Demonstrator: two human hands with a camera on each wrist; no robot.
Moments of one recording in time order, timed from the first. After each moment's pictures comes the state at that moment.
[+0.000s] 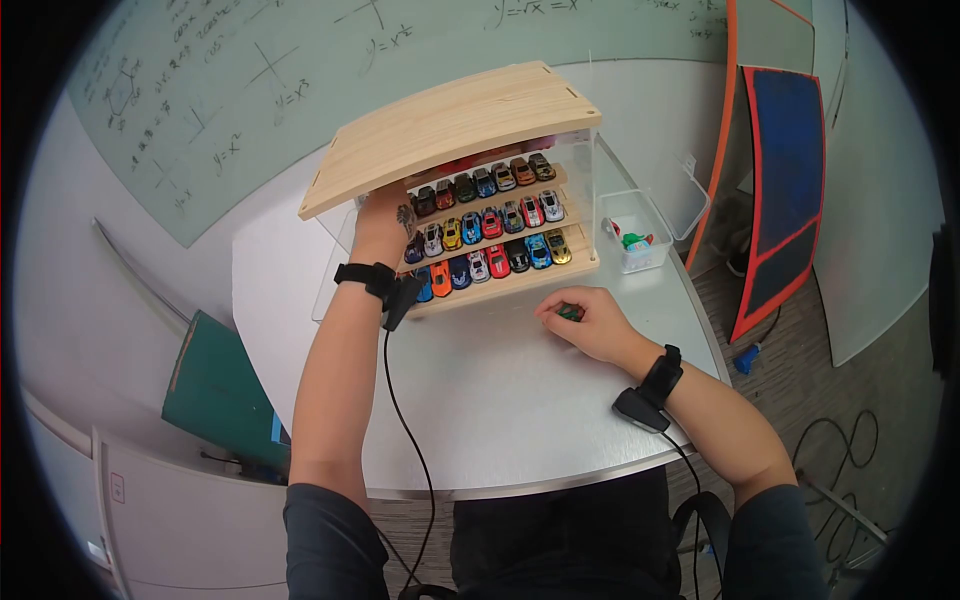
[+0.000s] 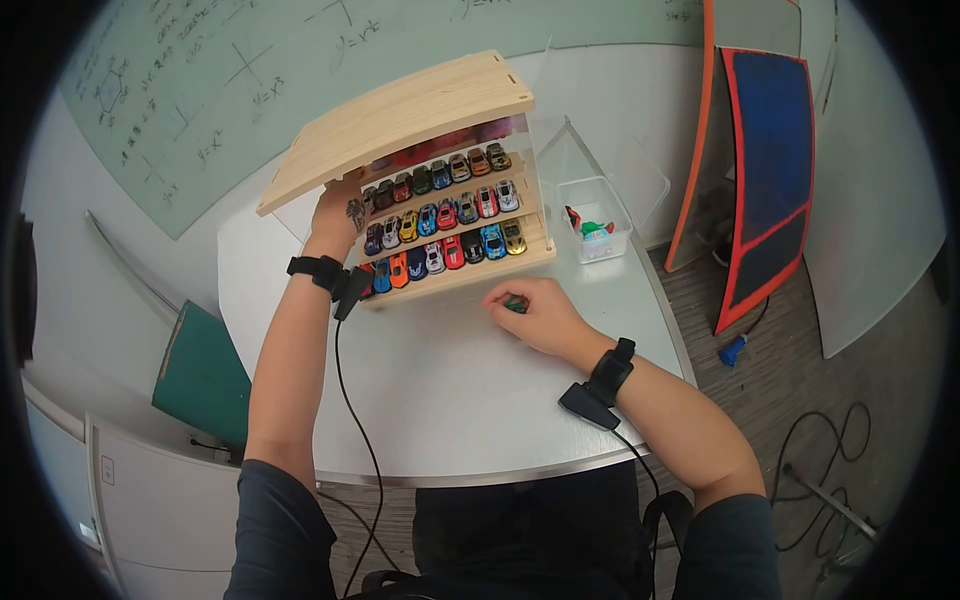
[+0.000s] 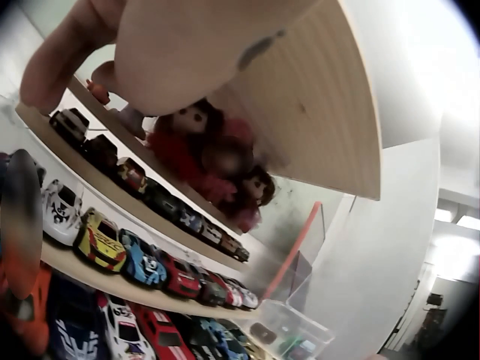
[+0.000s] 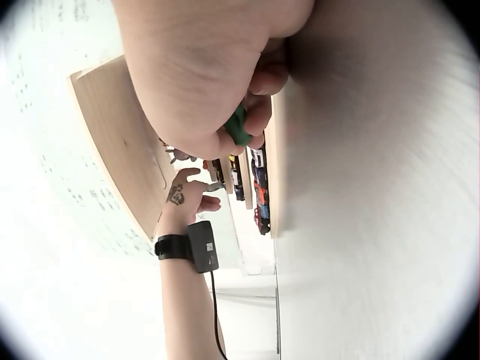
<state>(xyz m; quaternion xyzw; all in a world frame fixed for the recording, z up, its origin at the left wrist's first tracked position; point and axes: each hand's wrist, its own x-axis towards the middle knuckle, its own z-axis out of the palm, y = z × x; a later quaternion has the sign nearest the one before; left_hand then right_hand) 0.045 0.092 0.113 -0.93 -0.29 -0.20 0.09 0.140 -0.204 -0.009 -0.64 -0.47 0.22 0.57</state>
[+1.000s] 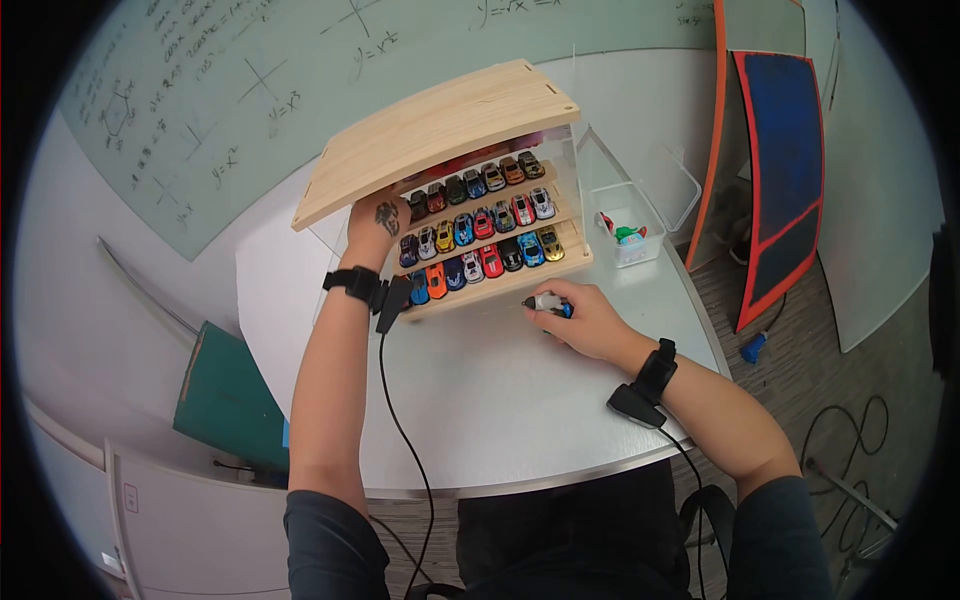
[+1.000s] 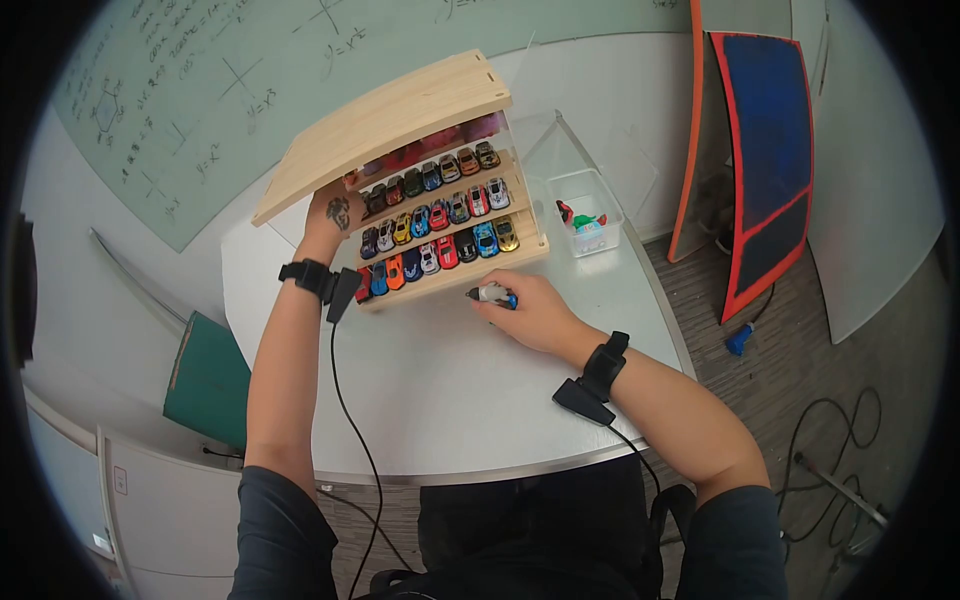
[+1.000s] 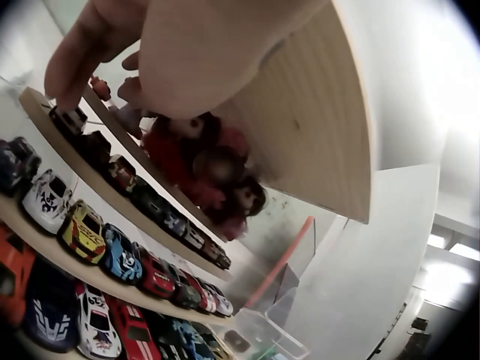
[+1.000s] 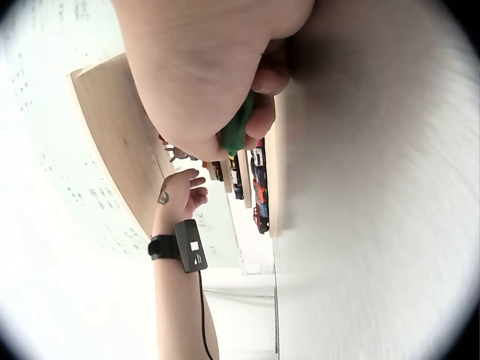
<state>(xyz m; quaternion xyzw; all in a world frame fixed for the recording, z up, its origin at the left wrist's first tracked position) 0.053 0.126 0.102 -0.93 -0.23 -0.24 0.14 0.140 -0.200 -0.012 -0.64 -0.49 0.20 0.56</state>
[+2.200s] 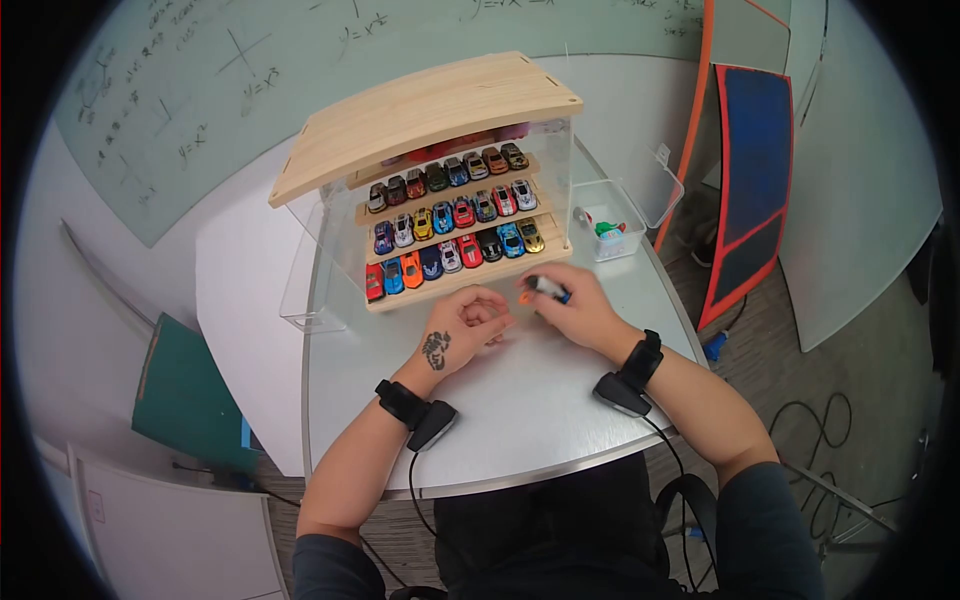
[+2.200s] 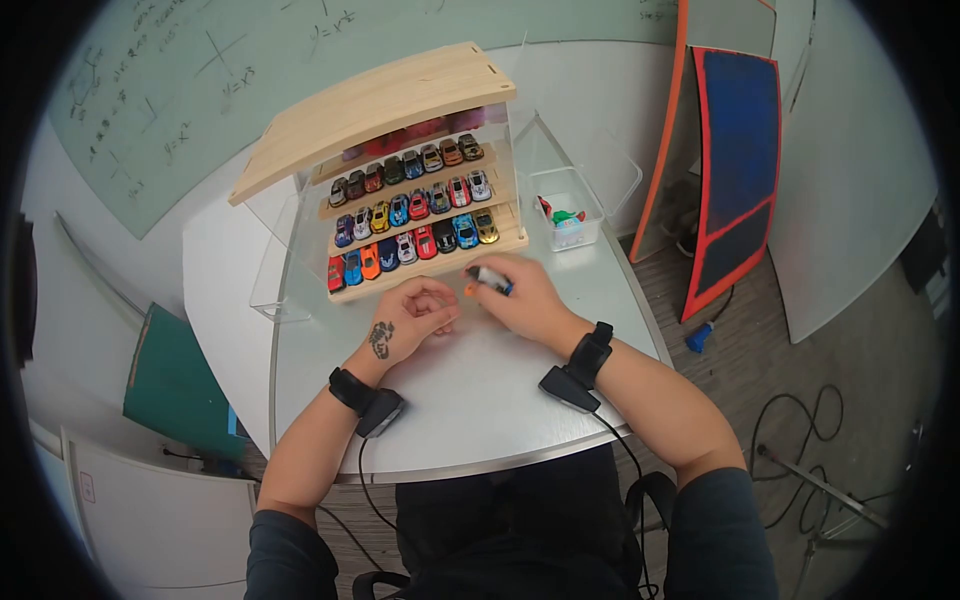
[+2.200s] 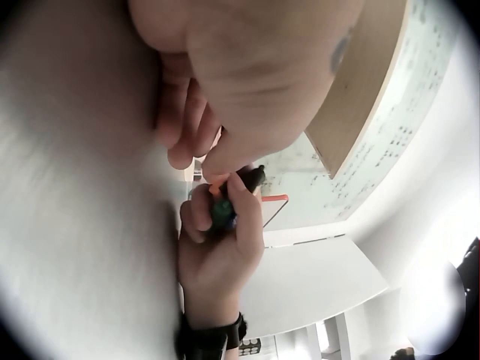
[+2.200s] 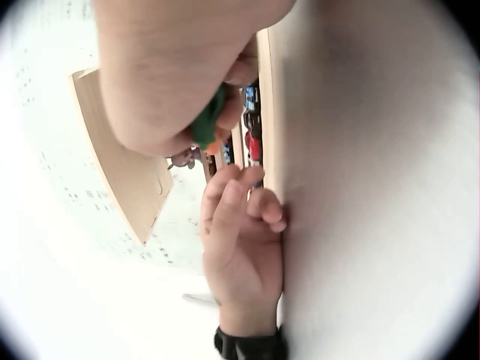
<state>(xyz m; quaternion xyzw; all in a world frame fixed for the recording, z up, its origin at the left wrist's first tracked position) -0.006 -0.039 -0.003 -0.74 -0.10 -0.10 -0.66 0.141 -0.208 -0.001 -0.65 -0.48 0.14 0.57</state>
